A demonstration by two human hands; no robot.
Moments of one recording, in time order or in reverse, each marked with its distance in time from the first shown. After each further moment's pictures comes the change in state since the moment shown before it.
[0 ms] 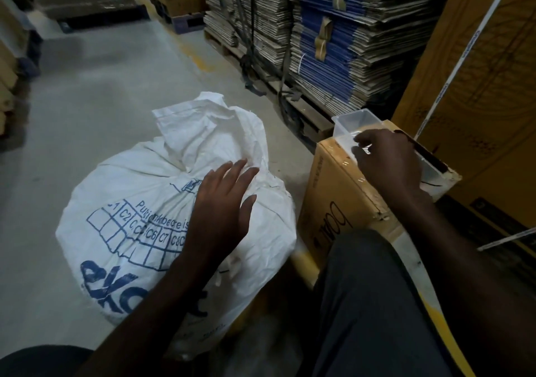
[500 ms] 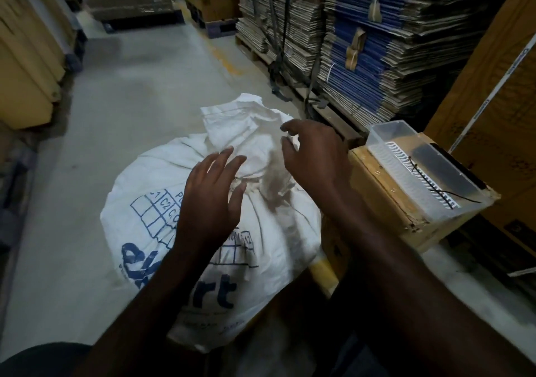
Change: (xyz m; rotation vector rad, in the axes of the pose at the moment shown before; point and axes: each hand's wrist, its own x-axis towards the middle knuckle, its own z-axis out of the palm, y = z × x) left_hand -0.019 -0.051 -0.055 -0.003 0.105 -0.143; right_hand -0.020 -0.171 0.023 0.324 0.030 -0.269
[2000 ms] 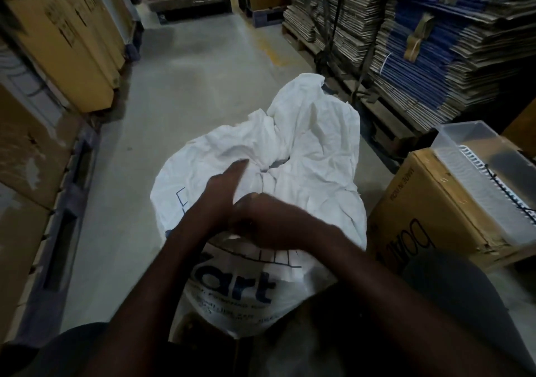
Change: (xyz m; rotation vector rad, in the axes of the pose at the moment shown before) left_hand -0.006 -0.096 -0.009 -0.208 -0.560 -0.473; right_hand -0.056 -0.082 0.099 0.313 -0.904 -0.574
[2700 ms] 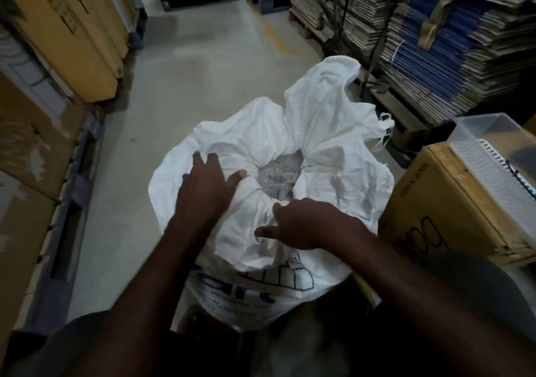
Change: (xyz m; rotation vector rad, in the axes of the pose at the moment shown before) left_hand -0.005 0.006 -0.014 0.289 0.279 -0.306; right_hand -0.023 0.018 -0.009 -0.250 -0.305 0.500
